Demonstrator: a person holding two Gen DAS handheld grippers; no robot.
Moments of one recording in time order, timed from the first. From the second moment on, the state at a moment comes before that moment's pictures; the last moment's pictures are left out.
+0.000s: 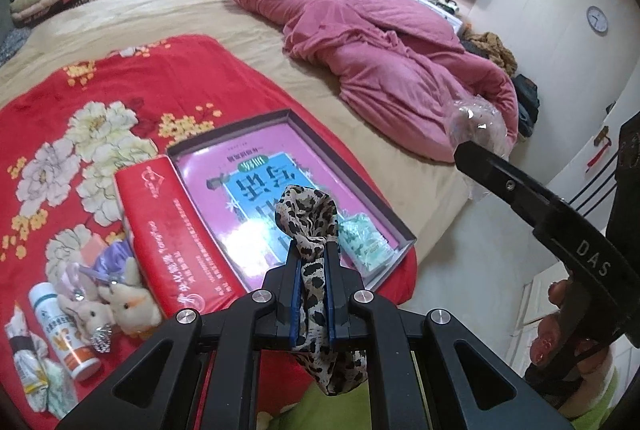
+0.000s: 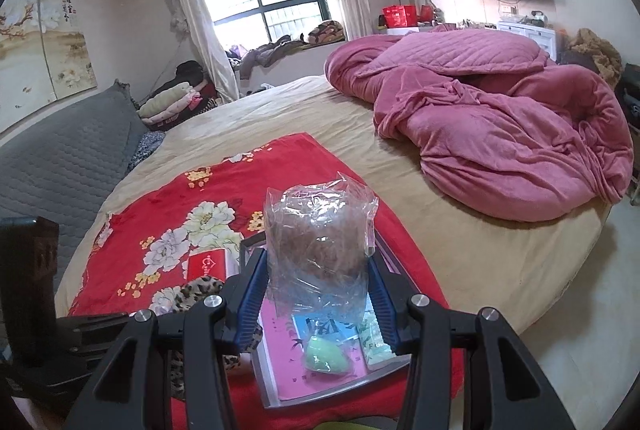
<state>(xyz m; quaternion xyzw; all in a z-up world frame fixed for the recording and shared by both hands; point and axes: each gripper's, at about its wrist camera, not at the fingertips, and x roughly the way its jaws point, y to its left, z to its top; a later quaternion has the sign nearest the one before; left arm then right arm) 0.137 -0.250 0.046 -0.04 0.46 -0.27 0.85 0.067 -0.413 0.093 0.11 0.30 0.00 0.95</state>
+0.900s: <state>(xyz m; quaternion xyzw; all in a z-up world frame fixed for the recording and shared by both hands) 0.163 -0.298 -0.040 0.01 0.52 -0.25 0.82 0.130 -0.429 0.012 0.10 0.39 0.00 0.91</state>
